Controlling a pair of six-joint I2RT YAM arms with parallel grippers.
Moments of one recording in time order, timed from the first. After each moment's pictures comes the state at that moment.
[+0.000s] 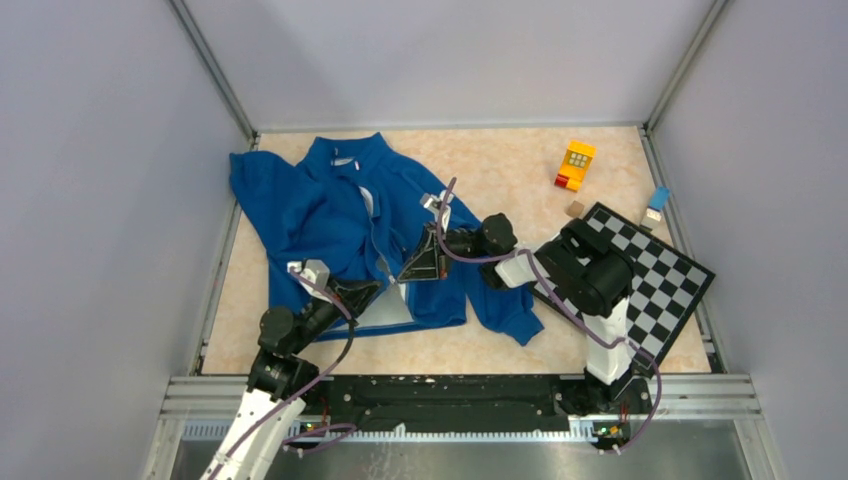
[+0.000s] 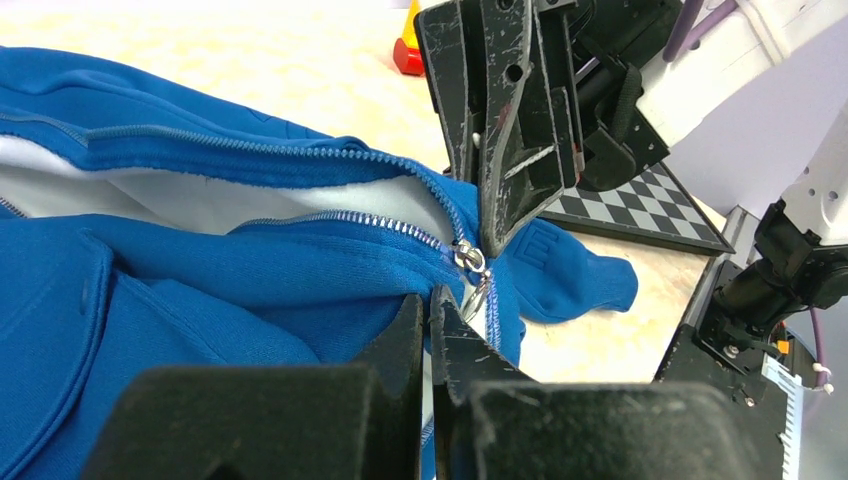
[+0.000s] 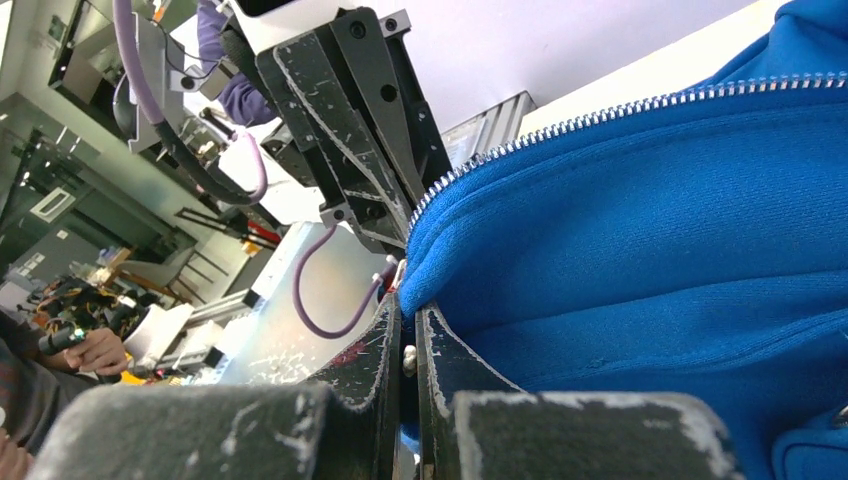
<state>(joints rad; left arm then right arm) -0.33 0.10 0.07 0.16 0.50 -0.40 0.74 2.01 0.89 1.49 -1.08 1.00</state>
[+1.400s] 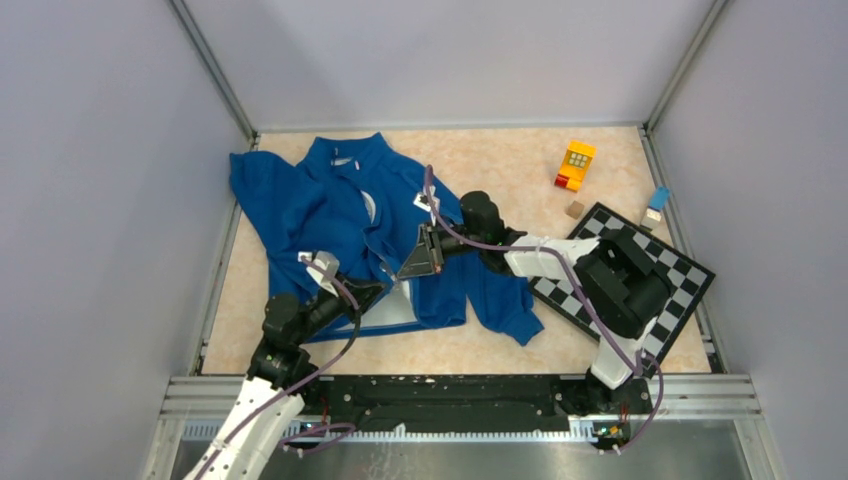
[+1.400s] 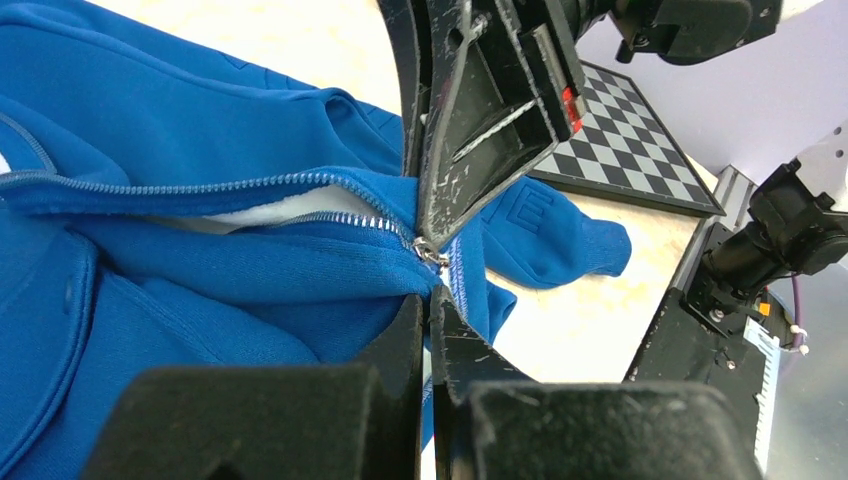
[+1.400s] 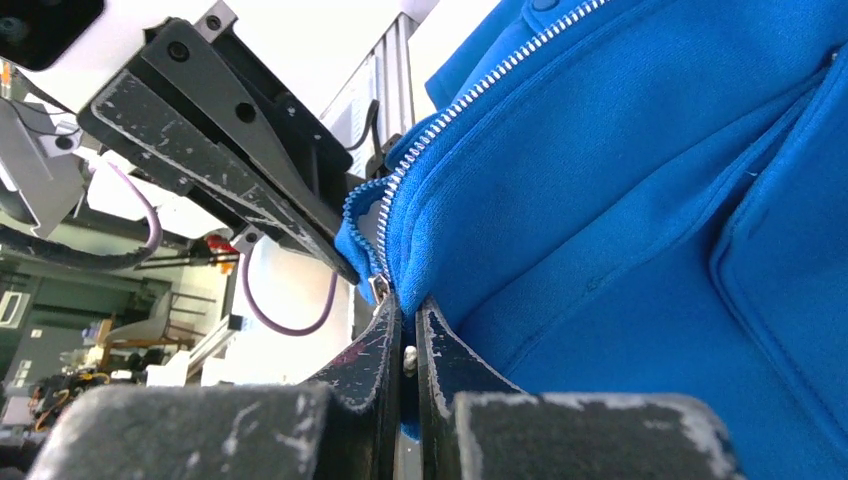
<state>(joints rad) -0.32 0.27 0.13 0.15 0.56 -0.37 0.75 1.79 0.99 0.53 -0.92 0.66</state>
